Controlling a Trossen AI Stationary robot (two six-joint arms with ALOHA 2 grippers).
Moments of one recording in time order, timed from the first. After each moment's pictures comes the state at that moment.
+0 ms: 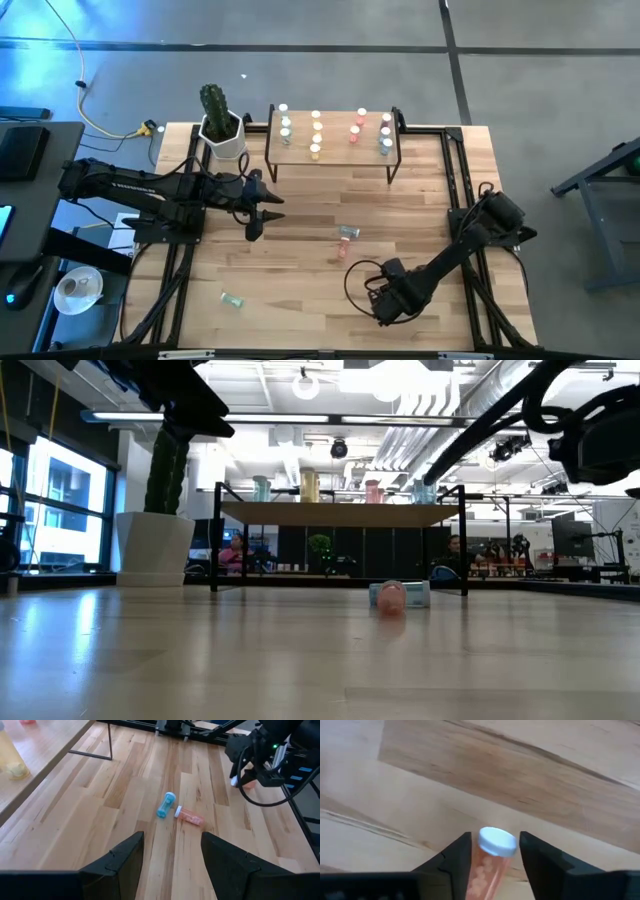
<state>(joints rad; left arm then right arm) 0.06 0.97 0.68 -0.24 -0.09 -0.21 0.70 1.90 1.22 -0.92 0.04 1.90</state>
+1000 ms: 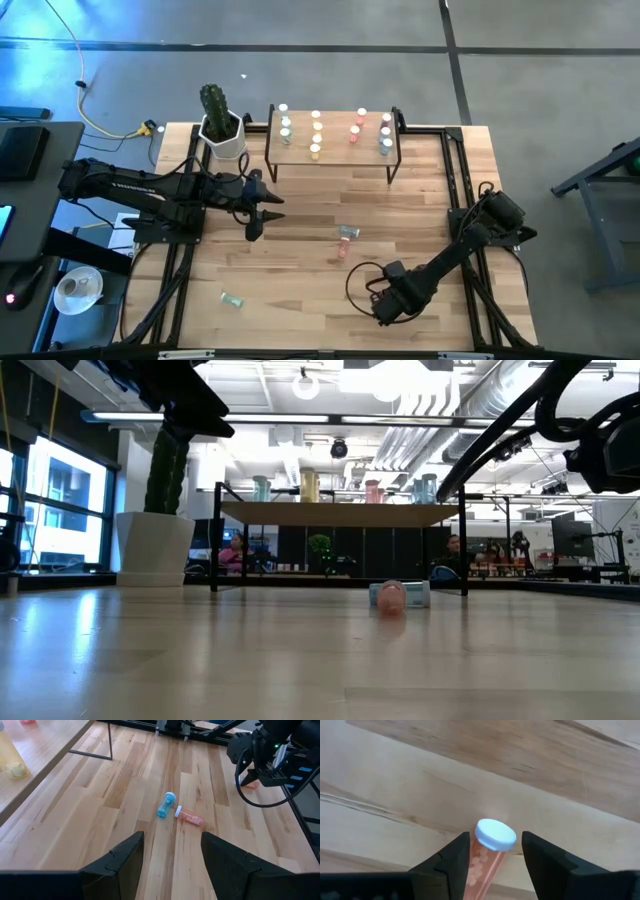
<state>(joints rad) 0.06 0.98 0.68 -0.24 -0.09 -0.21 0.70 1.89 1.21 -0.90 -0.08 1.93</state>
